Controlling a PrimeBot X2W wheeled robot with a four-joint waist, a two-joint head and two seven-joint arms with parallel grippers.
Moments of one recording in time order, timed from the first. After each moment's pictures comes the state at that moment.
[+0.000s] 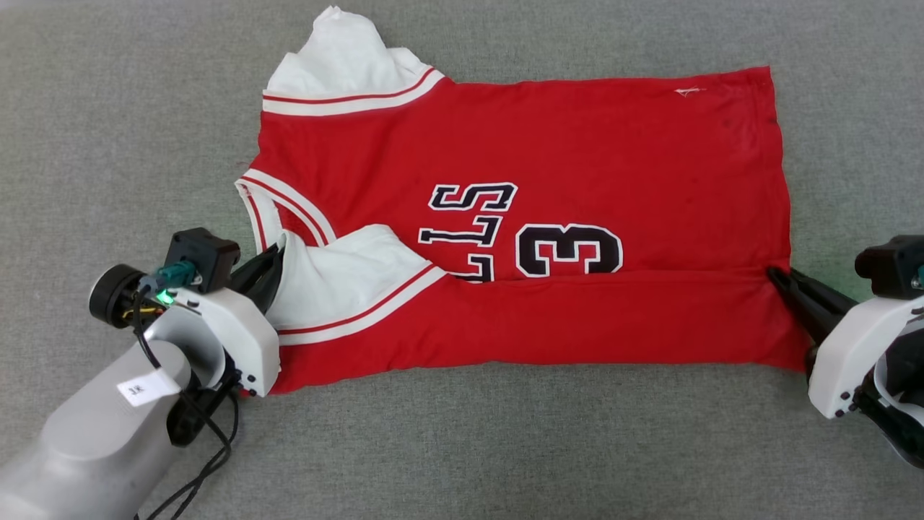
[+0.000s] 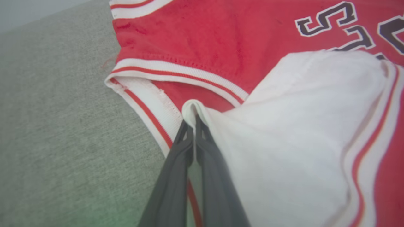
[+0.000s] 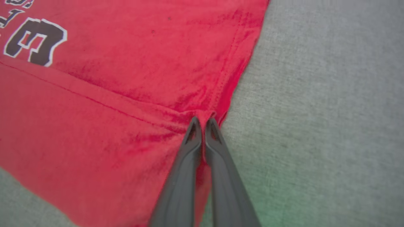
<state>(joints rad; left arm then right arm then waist) -0.69 0.65 -0.91 0.45 -0.80 0.01 -0.11 -0.40 -0.63 0.43 0.28 0.64 0.13 0.15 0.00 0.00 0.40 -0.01</state>
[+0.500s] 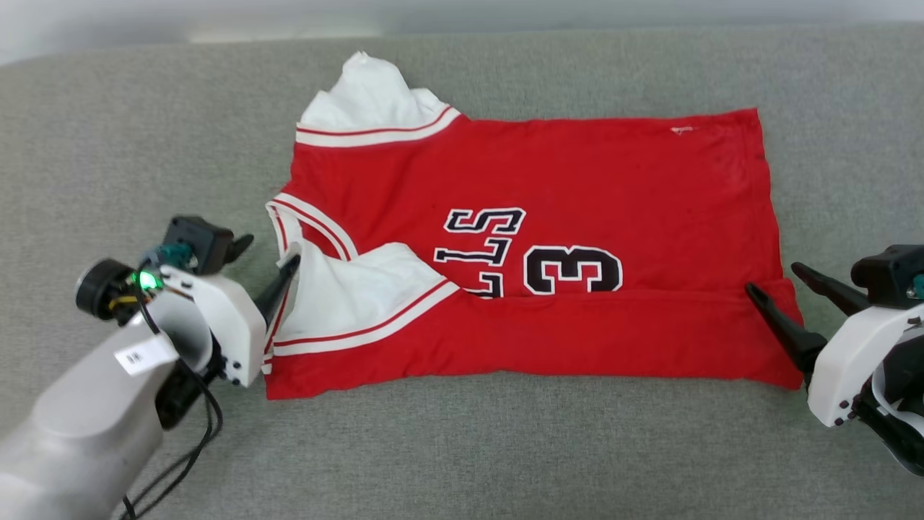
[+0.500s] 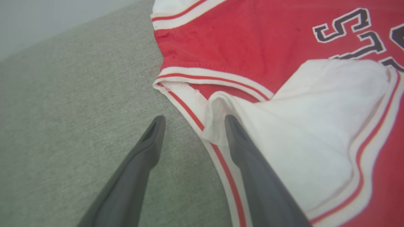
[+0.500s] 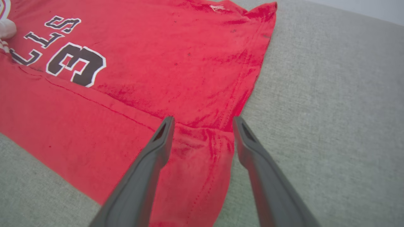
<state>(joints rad) -0.74 0.62 -0.93 0.61 -0.81 -0.08 -0.11 -0.43 -0.65 0.50 0.30 0.68 0.13 0.09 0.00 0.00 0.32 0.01</state>
